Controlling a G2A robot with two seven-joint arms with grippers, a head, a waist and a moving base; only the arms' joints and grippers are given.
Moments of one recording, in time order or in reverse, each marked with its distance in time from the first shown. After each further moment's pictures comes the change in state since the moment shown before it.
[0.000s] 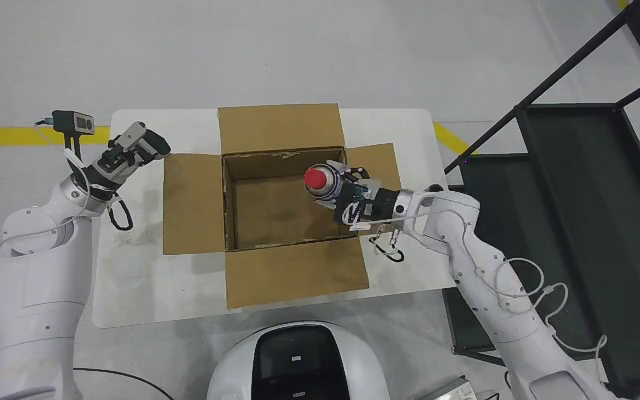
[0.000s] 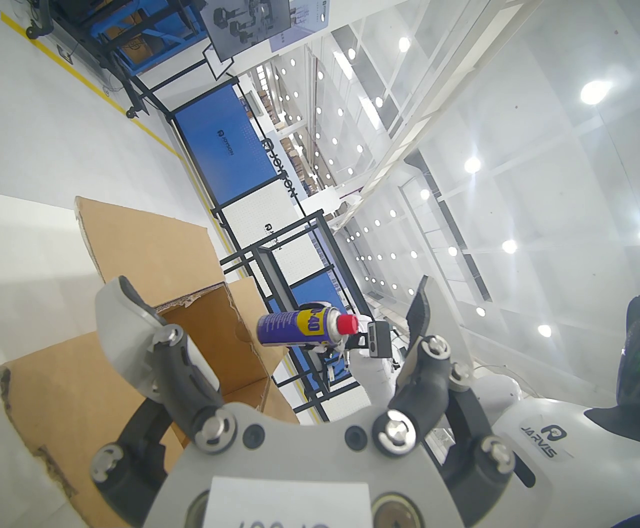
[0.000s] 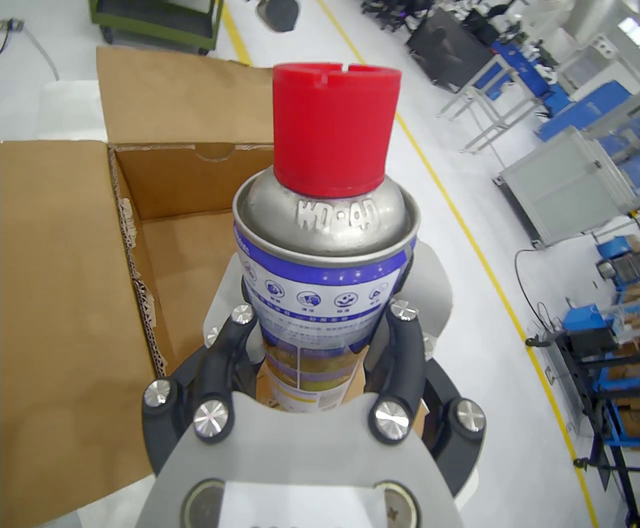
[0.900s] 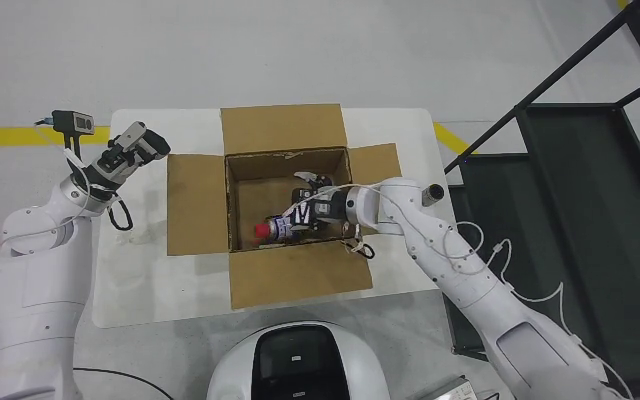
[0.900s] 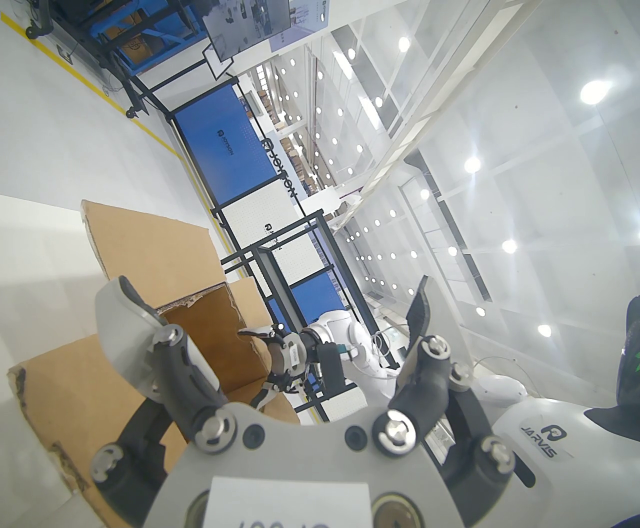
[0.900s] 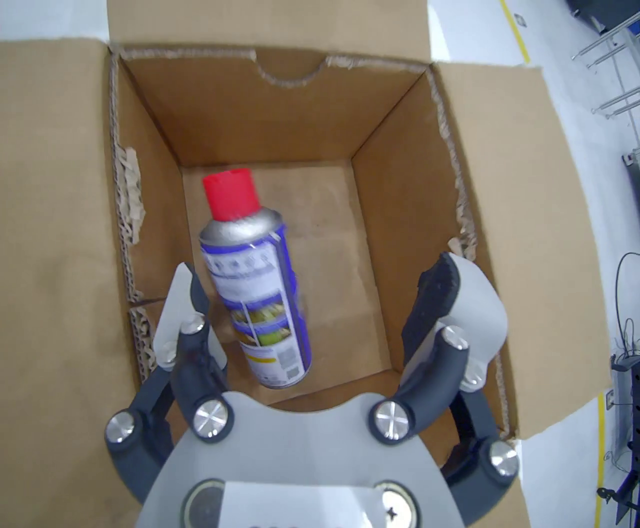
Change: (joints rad) left arm 0.000 0.000 0.000 0.000 0.000 0.000 0.000; right arm 0.208 -0.064 -0.238 0.226 0.100 -0.008 0.131
